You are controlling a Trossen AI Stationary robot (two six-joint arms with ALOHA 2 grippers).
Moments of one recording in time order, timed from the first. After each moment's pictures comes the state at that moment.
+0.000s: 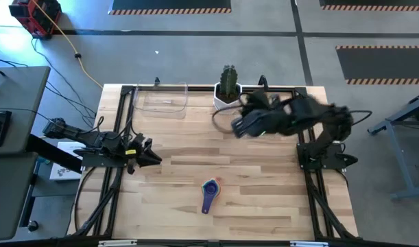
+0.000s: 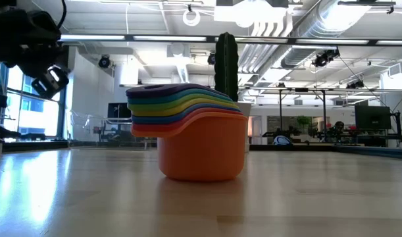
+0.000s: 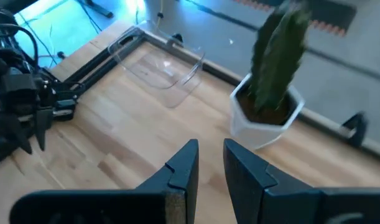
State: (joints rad) left arm -0.29 0.10 0.01 0.01 -0.01 -0.66; right arm 0.22 1.74 2.32 -1.57 0.73 0.93
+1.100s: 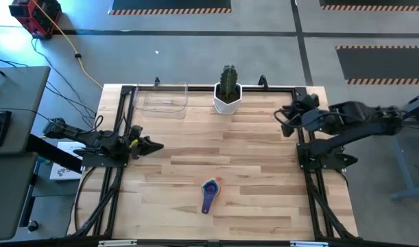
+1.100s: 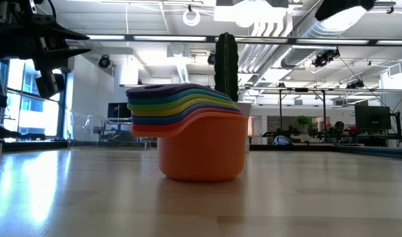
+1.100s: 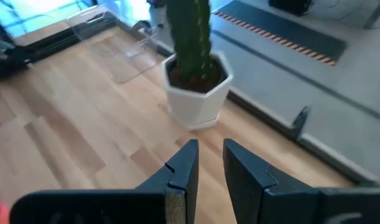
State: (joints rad) left arm -0.30 0.10 0.01 0.11 -0.32 -1.00; right arm 0.19 0.84 1.16 -1.15 0.75 0.67
